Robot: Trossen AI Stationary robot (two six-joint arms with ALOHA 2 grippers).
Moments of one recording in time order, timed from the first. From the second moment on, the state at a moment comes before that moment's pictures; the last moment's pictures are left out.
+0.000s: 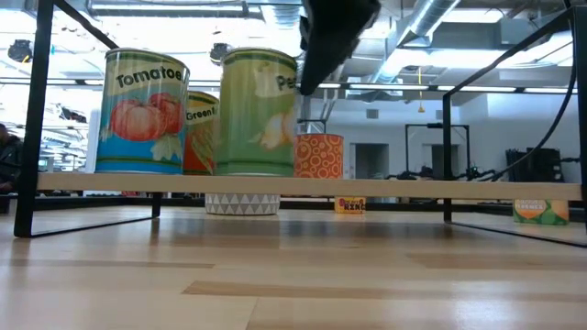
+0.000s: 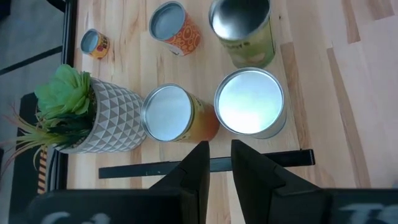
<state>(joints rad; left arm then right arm) -0.73 1.38 1.40 -1.32 -0.61 -0.48 0.29 2.02 1.79 -0.94 0.09 0.21</state>
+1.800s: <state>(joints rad) -0.85 1.56 1.11 -0.80 -0.03 -0.93 0.69 2.01 1.79 -1.46 0.12 0.81</state>
